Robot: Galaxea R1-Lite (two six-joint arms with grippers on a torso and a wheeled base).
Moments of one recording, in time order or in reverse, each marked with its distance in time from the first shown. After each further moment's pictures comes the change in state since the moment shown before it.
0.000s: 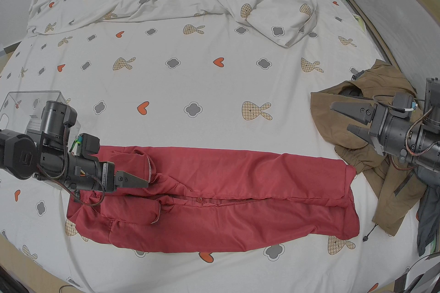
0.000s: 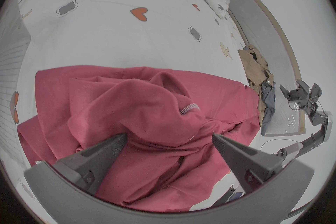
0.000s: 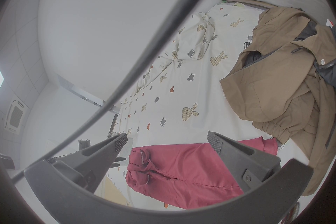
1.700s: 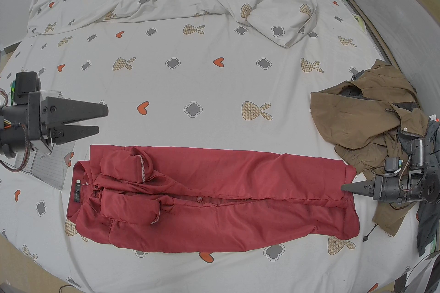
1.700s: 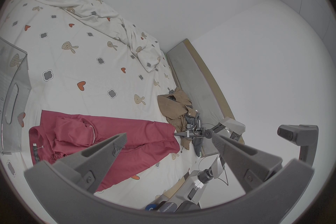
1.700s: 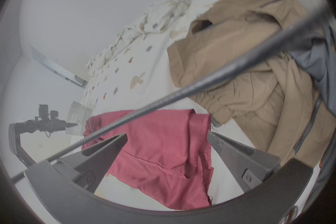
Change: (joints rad) left arm 0.048 -0.388 -0.114 0.044 -0.357 -0.308; right arm -0.454 0.331 0.235 -0.007 0.523 -0.494
